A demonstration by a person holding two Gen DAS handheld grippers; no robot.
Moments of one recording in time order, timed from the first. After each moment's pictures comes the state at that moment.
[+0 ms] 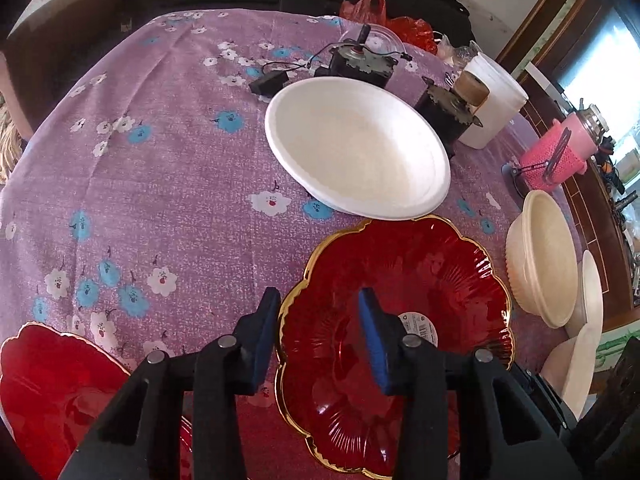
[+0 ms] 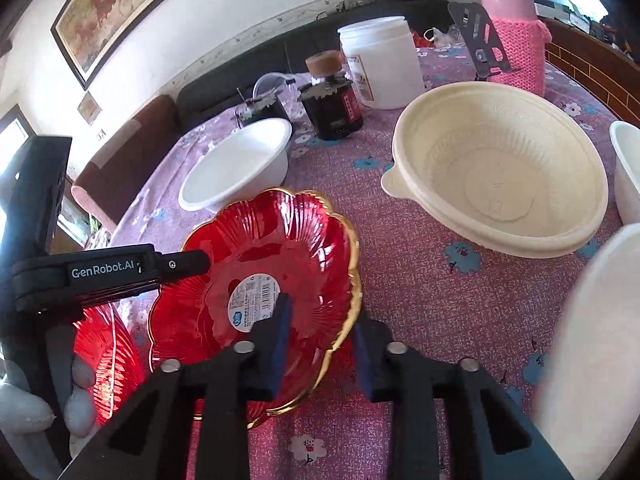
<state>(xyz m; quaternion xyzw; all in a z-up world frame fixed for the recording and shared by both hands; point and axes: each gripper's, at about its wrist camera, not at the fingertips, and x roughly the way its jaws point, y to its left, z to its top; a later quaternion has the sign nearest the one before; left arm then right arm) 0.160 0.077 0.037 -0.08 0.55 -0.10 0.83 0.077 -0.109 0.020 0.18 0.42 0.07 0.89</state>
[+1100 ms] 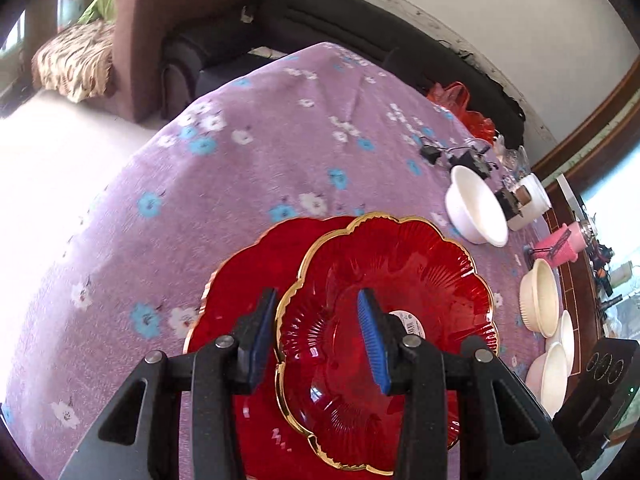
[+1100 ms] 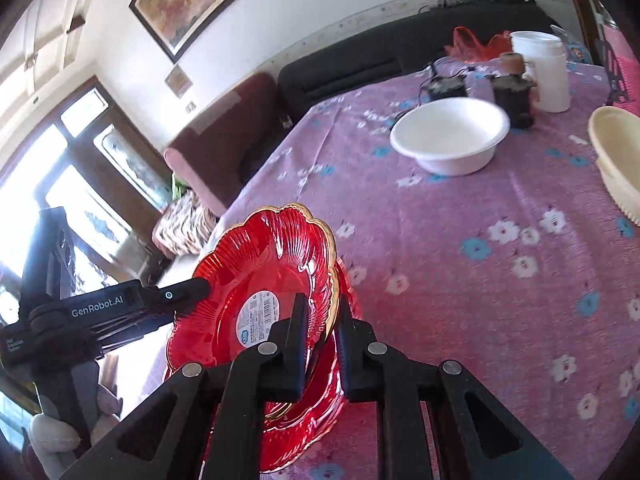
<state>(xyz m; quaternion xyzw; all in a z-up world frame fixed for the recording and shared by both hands) 0.033 0.271 0.069 -0.22 0.48 0.01 0.85 0.037 0.039 0.060 0.18 0.41 0.23 0.87</state>
